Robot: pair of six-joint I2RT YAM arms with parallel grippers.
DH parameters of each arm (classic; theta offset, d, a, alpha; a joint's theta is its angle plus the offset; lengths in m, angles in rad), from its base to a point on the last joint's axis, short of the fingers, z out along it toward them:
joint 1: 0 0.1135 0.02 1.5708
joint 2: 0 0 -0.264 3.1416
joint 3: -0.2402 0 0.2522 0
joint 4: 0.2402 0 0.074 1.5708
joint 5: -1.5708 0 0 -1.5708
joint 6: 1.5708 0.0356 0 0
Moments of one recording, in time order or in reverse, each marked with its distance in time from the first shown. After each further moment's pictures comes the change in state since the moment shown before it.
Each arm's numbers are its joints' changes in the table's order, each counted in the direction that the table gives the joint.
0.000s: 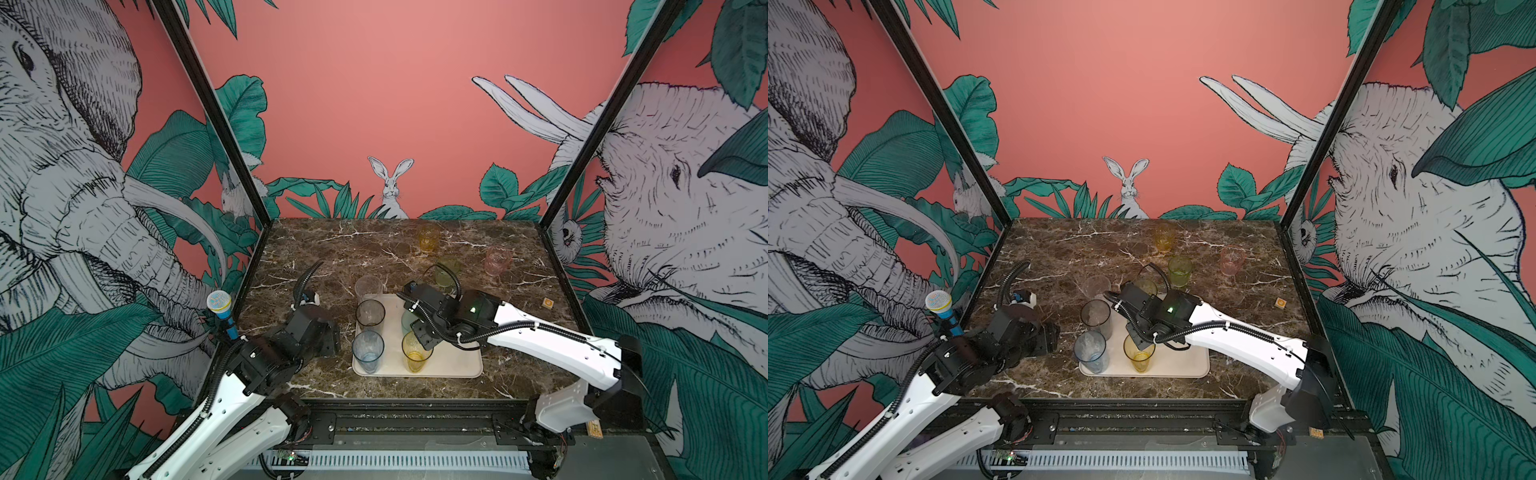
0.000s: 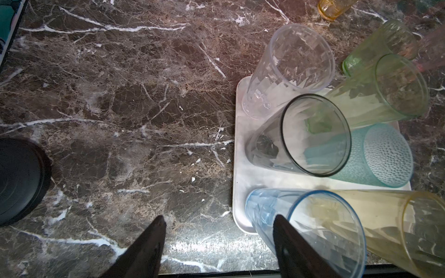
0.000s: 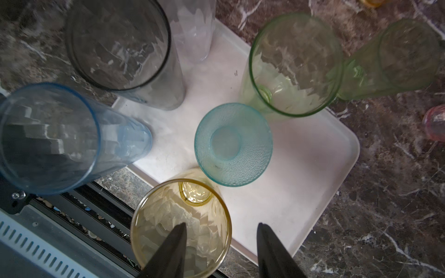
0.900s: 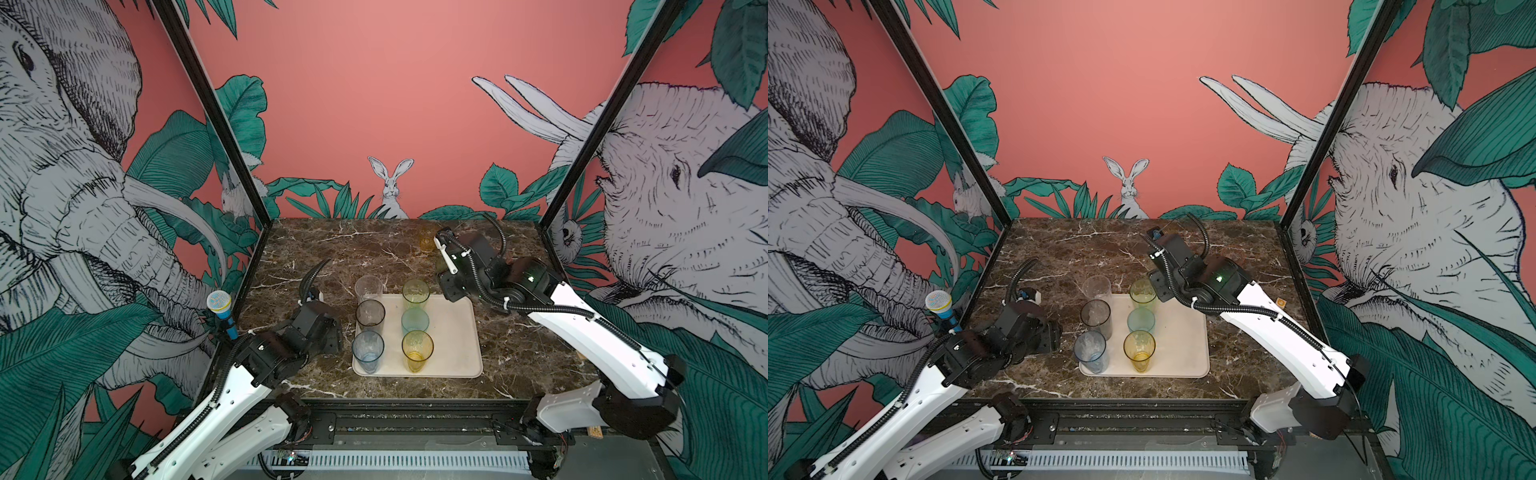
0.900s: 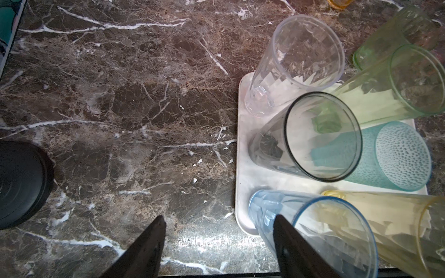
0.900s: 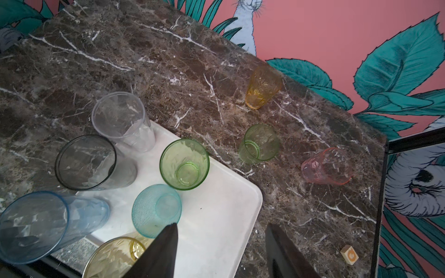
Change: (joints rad) left arm 0.000 -0.047 -0.006 -0.013 0.008 0.016; right arm -0.234 0.064 -0.264 0.019 -0.129 -0.233
